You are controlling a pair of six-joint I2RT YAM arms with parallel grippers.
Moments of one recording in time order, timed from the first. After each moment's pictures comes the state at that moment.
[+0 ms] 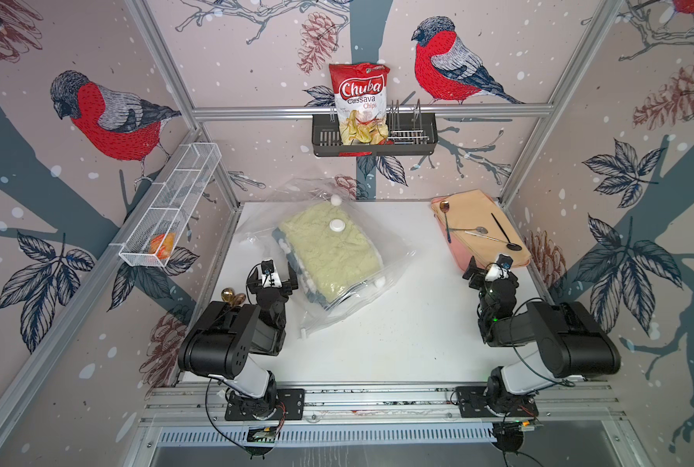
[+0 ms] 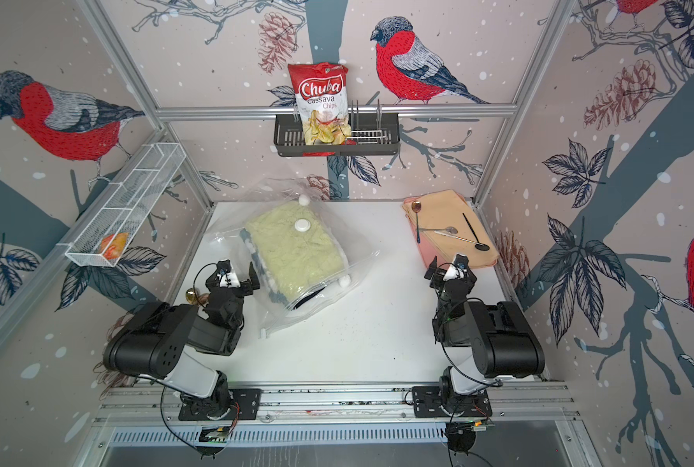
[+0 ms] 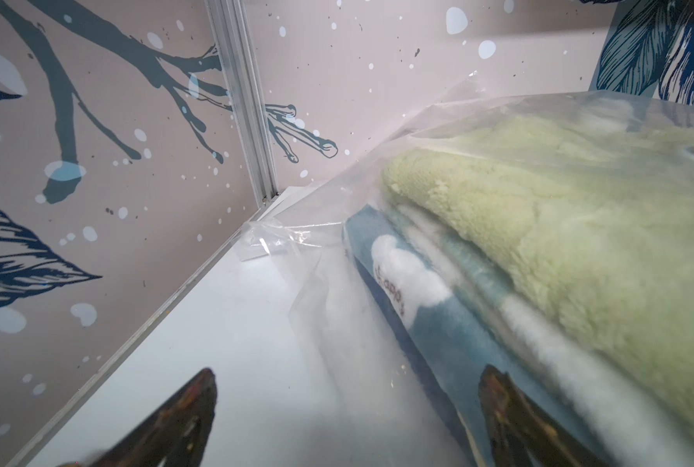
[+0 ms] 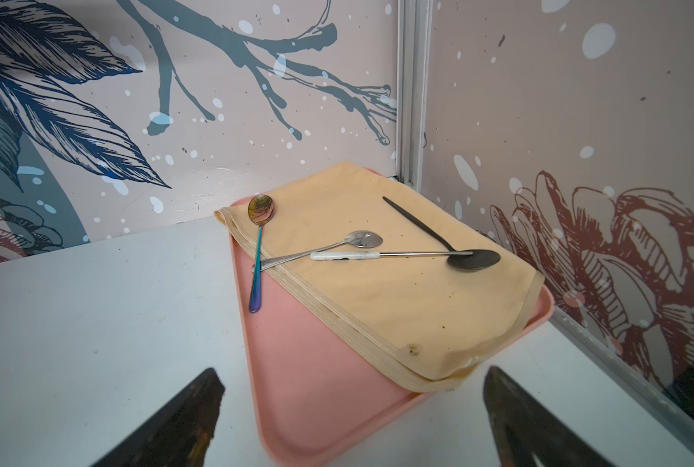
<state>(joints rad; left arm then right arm) -0.14 1.58 0.12 1.38 -0.34 0.03 0.08 1.53 0.17 1.24 0.29 0.07</state>
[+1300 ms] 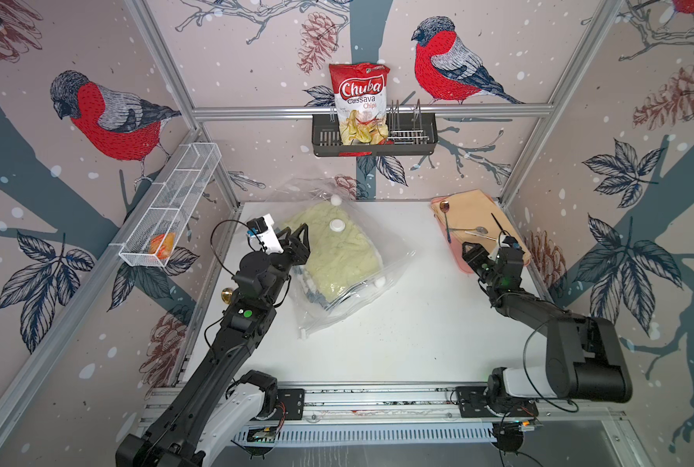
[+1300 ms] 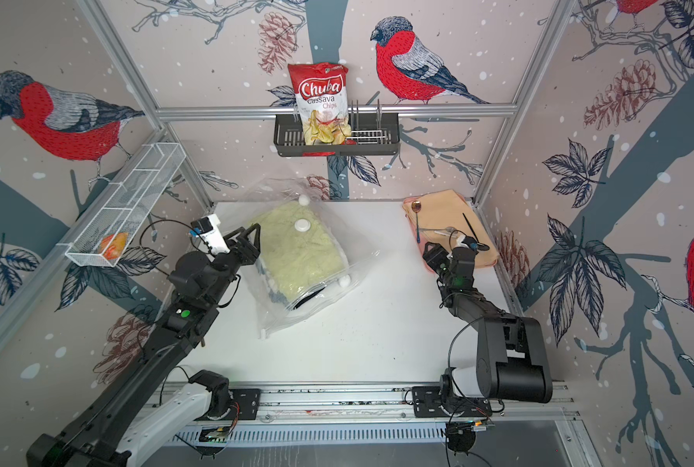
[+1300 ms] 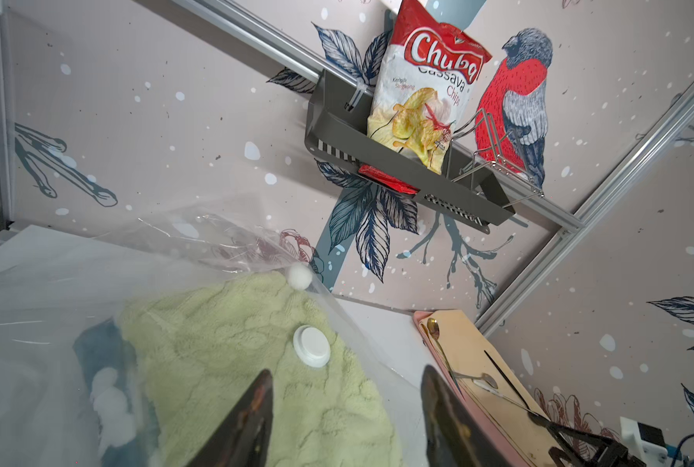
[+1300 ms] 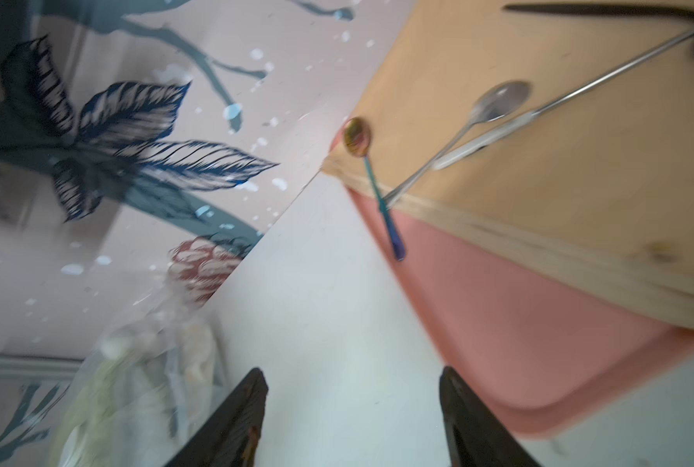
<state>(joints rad) -0.31 0.91 0.78 0.07 -0.03 -0.46 0.02 1.40 0.54 0.49 -0.24 0.74</state>
